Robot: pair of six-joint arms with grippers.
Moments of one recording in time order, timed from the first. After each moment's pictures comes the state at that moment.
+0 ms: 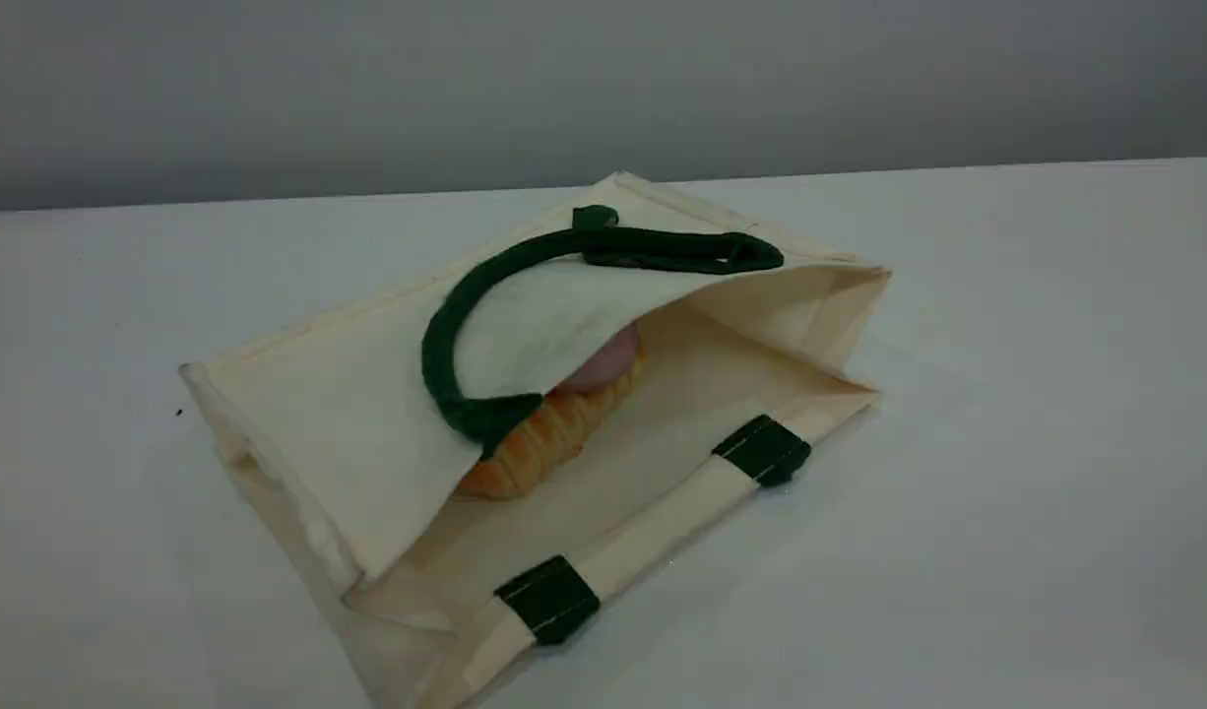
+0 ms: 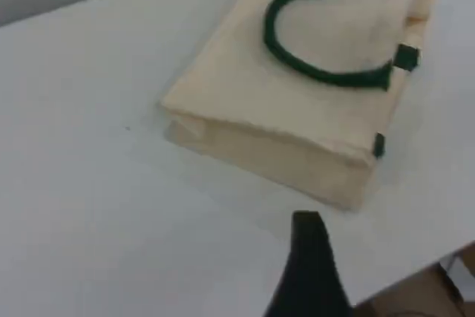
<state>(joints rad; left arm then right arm) -0.15 0.08 -0.67 -0.24 1.22 0.27 0.60 0.16 -0.58 0.05 1.03 -0.06</state>
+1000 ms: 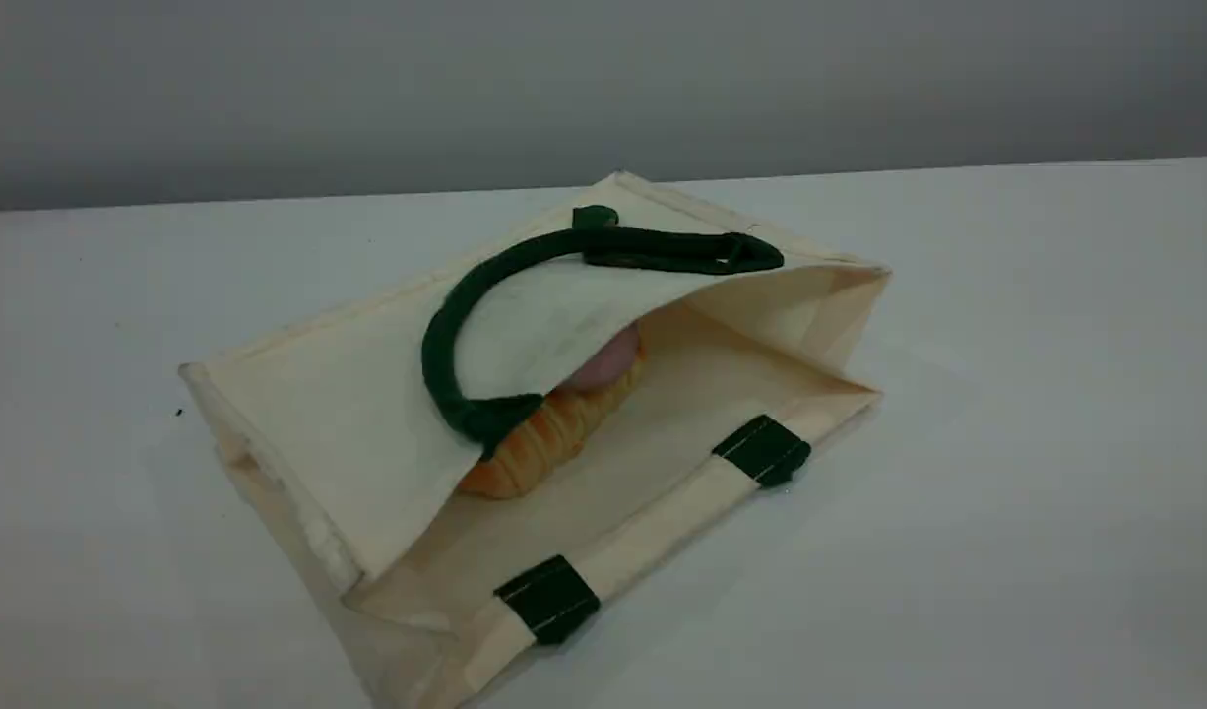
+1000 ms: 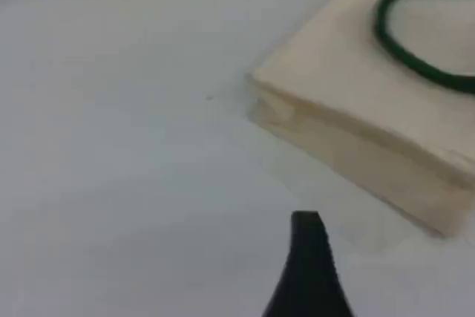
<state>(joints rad) -0.15 0.00 -0.51 -0.02 1.08 0.04 0.60 0.16 -0.52 0.05 1.06 -0.02</state>
